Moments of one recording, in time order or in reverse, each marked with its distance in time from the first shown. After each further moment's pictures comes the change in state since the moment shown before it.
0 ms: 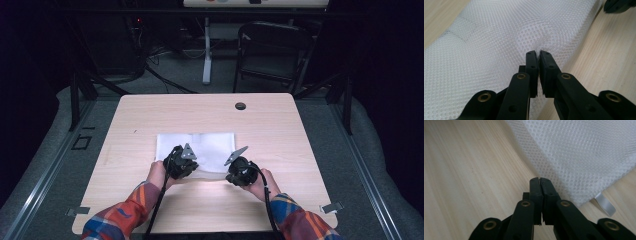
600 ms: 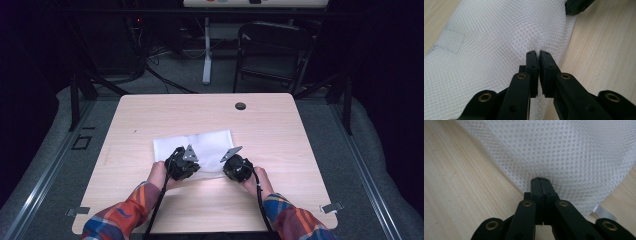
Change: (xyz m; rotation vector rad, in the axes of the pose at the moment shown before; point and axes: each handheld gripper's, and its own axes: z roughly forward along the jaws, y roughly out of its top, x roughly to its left) left arm -0.004 0.001 0.002 0.021 -0.037 0.055; right arm -0.009 0.006 0.027 -0.048 -0.134 0.005
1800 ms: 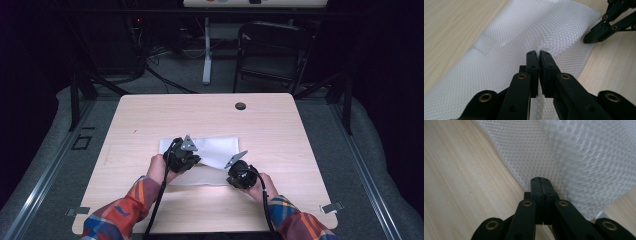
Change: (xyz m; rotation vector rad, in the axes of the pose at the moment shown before) left arm 0.006 0.026 -0.026 -0.052 0.036 -0.091; right arm 0.009 -0.017 -0.016 0.052 0.096 0.047
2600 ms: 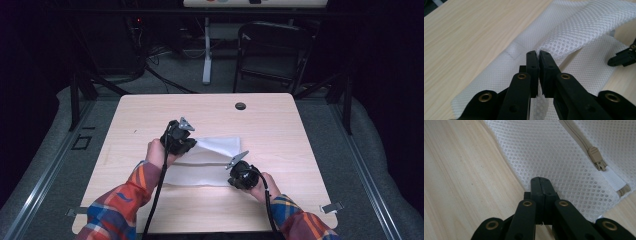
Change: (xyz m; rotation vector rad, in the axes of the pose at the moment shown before) left arm 0.034 0.029 -0.015 0.007 0.092 -0.110; right arm -0.003 -0.002 -0.003 0.024 0.025 -0.052
